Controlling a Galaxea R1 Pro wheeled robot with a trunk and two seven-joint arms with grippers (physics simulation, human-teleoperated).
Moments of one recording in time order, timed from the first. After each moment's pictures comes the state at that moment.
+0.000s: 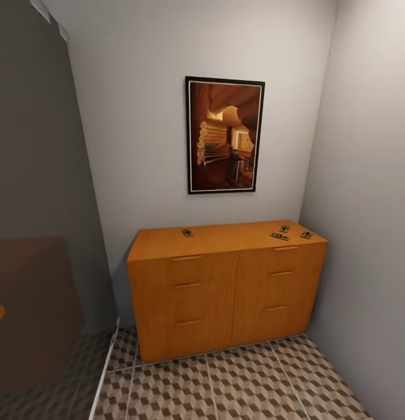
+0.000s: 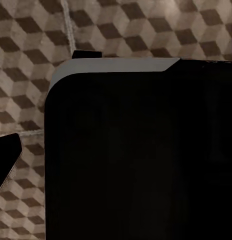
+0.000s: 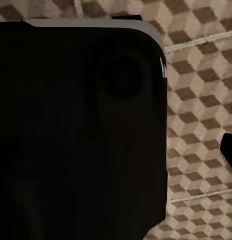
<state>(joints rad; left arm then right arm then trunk) 0.00 -0.03 0.01 -0.06 0.05 -0.03 0.00 0.00 0.00 -0.01 0.00 -0.04 0.00 -0.01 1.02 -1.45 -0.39</state>
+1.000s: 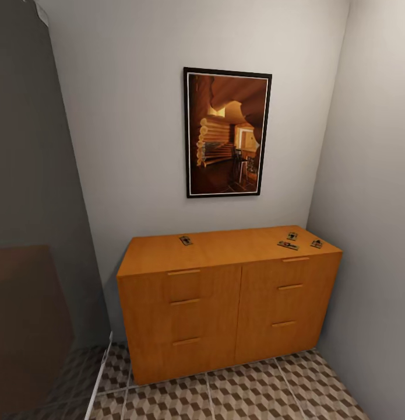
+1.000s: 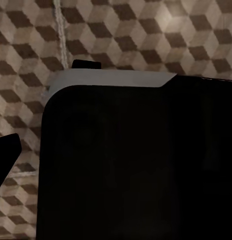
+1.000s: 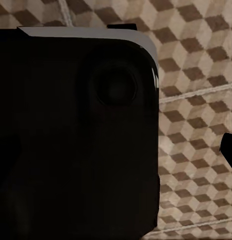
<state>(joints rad) 0.00 -0.03 0.02 -0.08 0.09 -0.04 0.00 0.00 -0.01 -0.03 -0.01 -0.01 -0.01 0.00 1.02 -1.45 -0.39</state>
